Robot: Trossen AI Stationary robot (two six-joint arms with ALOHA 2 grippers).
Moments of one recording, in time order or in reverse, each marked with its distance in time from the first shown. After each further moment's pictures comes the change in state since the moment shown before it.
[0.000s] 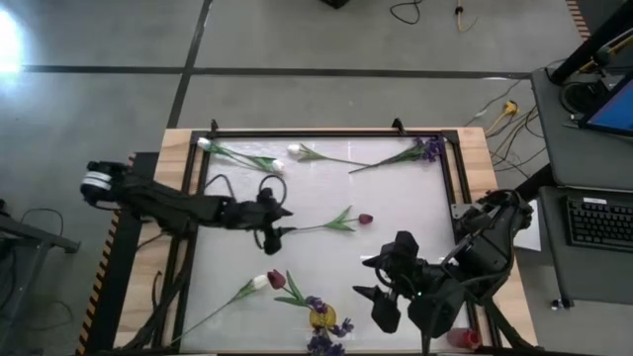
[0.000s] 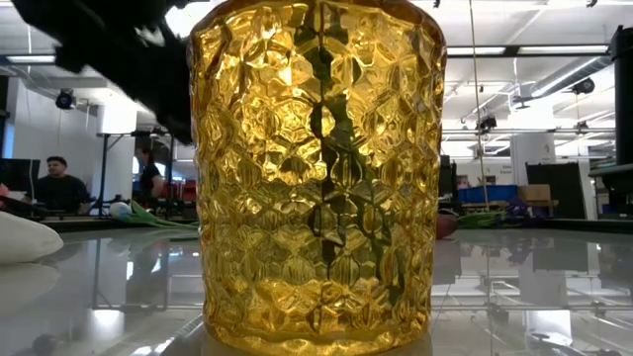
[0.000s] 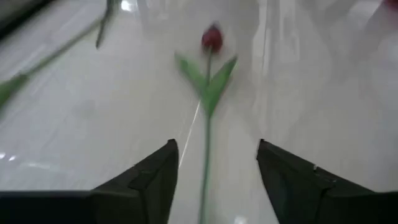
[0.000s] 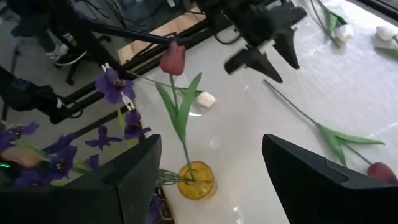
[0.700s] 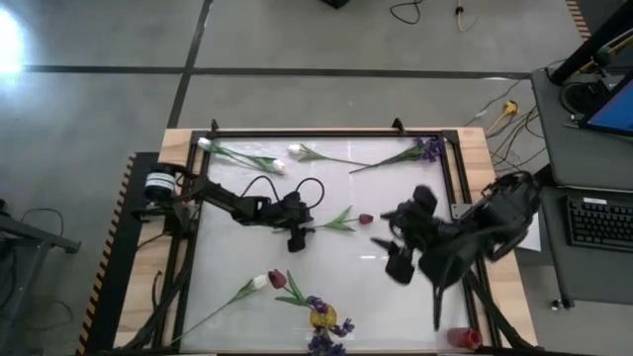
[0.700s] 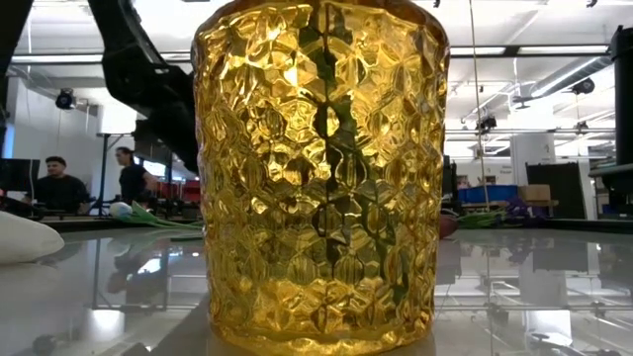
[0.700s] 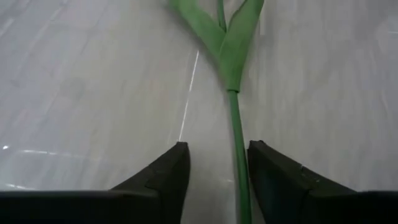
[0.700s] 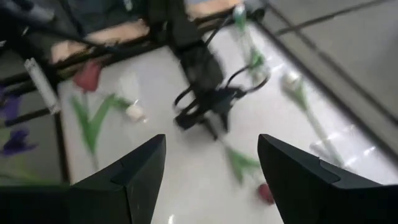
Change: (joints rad) left arm 0.137 0.558 0.153 0.239 0.169 0.136; right arm -0.100 -0.132 0.000 -0.221 0.077 -0.207
